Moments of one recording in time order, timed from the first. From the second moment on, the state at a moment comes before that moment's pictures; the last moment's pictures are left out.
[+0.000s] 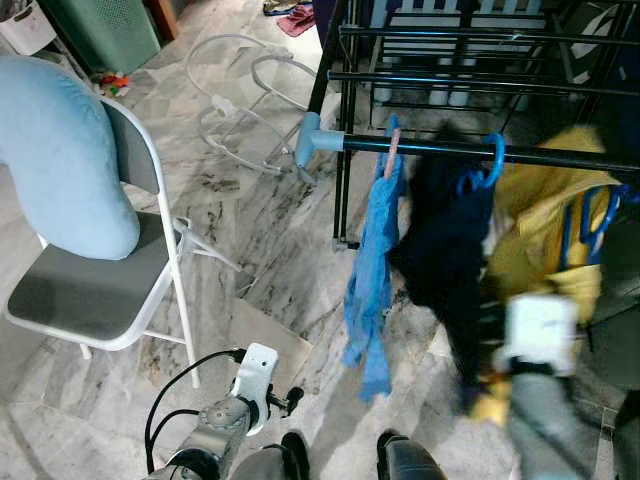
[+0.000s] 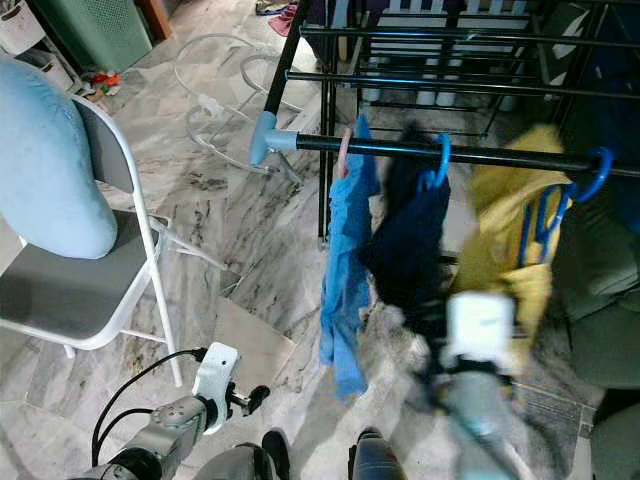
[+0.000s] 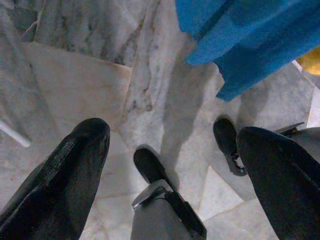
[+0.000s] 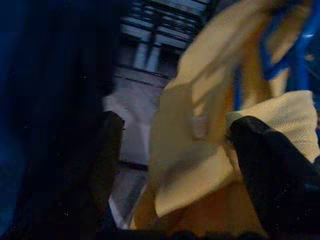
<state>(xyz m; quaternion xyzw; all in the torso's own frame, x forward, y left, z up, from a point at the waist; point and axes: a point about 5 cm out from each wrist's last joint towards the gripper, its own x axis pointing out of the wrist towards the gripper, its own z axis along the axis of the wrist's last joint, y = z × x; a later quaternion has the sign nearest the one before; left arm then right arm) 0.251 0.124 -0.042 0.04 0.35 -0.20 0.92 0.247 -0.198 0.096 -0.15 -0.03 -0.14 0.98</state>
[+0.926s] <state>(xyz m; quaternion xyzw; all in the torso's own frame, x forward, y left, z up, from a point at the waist) 0.249 0.125 -0.045 0.05 0.36 -0.18 0.91 0.260 -0.196 0.154 -0.25 -0.18 -0.17 0.93</state>
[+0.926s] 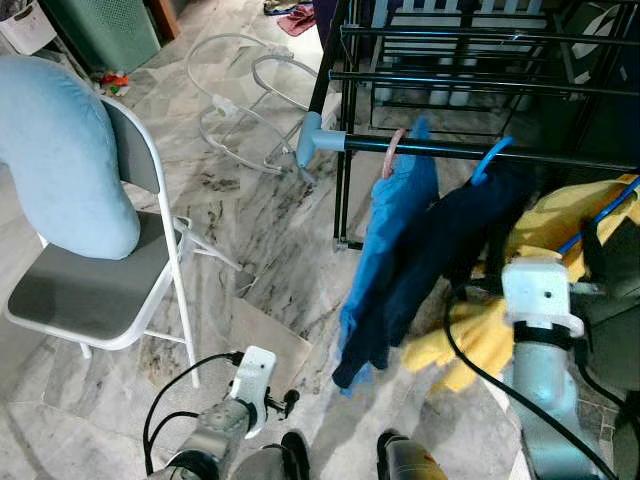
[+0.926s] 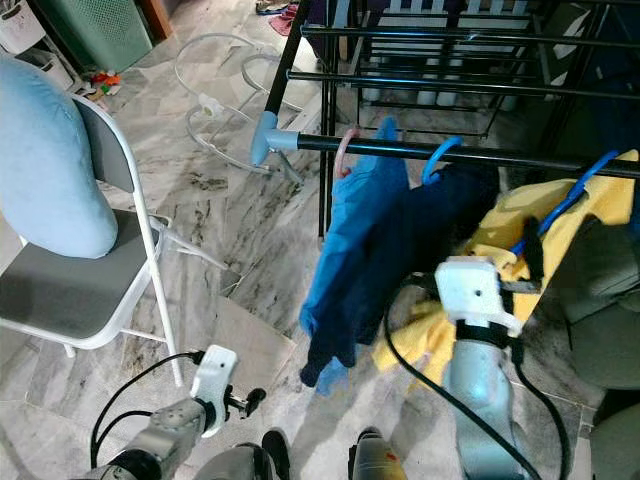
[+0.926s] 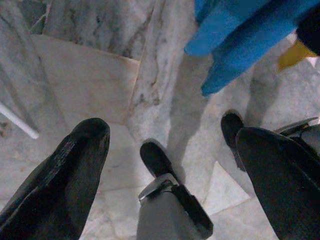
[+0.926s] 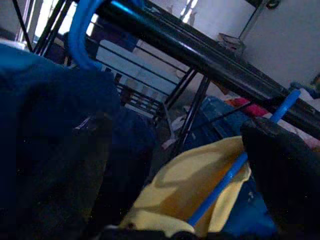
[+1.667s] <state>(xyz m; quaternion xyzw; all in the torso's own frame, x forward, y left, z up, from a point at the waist) 0.252 0.134 -0.044 0.07 0.36 -0.17 0.92 0.260 -0.194 0.140 -0.22 -0.14 -0.14 0.95</state>
